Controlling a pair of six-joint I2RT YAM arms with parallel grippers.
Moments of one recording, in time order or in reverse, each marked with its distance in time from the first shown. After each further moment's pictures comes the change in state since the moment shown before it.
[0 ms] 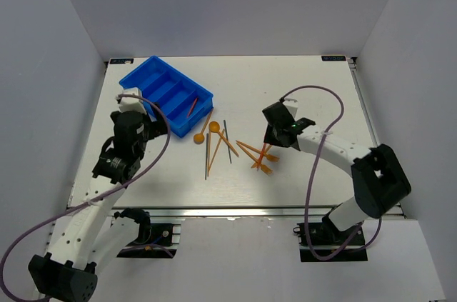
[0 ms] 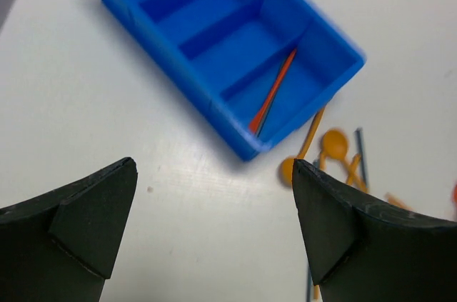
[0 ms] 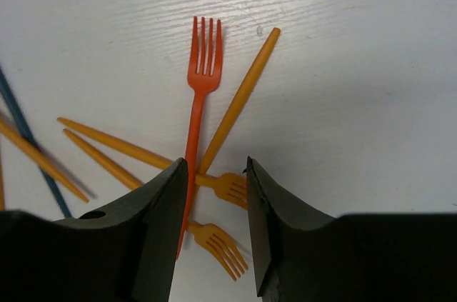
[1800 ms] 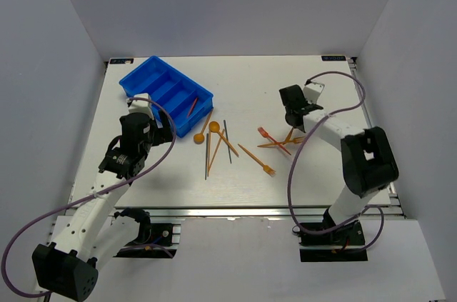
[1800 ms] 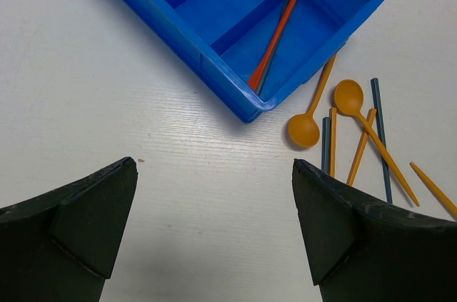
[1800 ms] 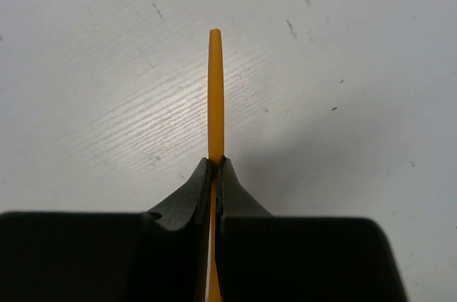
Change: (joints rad) left arm -0.001 0.051 -0.086 -0.036 0.076 0.004; right arm -0.219 0.242 0.132 0.151 0.305 0.002
